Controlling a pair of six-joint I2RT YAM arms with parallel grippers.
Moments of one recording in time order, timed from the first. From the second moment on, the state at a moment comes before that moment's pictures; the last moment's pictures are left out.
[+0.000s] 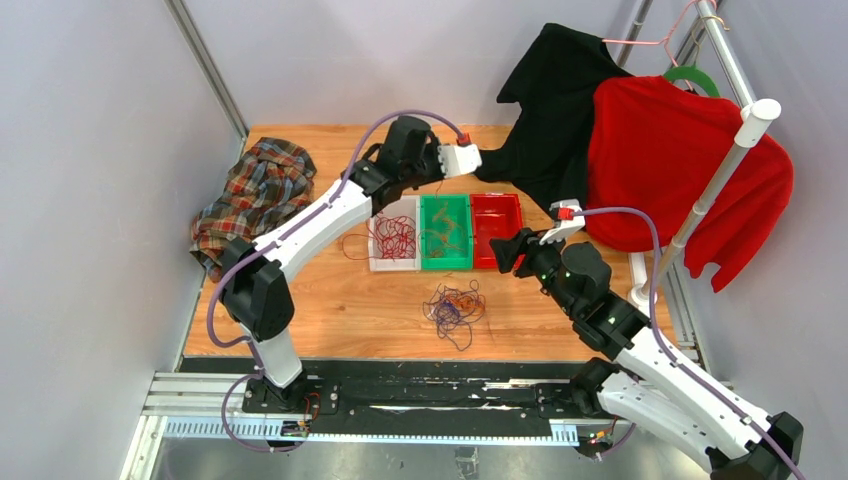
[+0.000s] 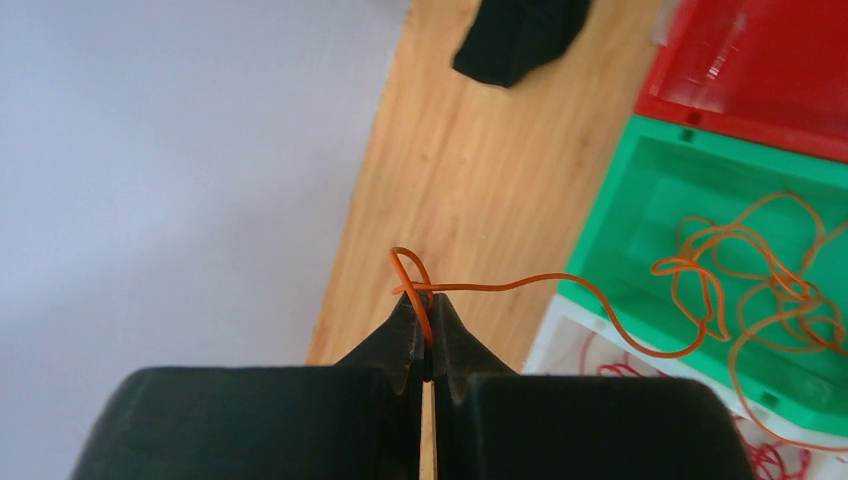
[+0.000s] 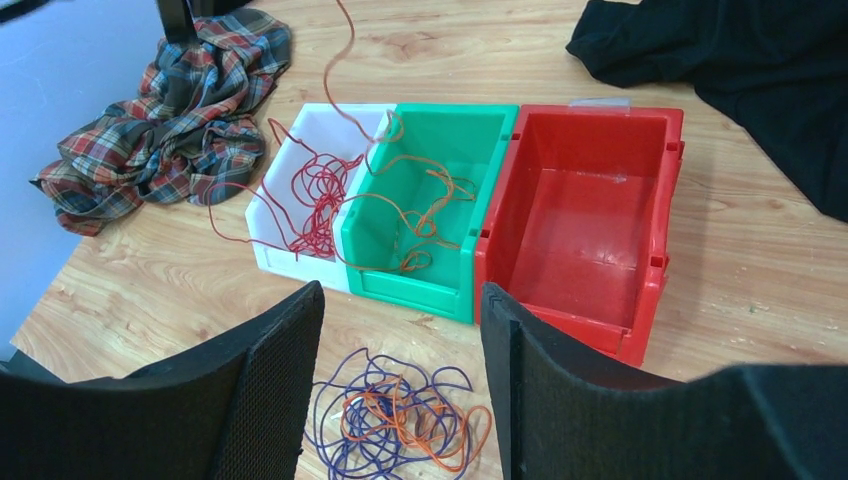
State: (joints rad) left arm -0.64 1.75 1.63 -0.35 -0.02 0.84; right arm 0.70 0.70 0.59 -0.05 0.24 0.39
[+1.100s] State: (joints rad) left arm -0.68 1.88 1.65 -0.60 0.15 0.61; right arm 0.69 0.63 0.57 -0.12 0.29 0.38
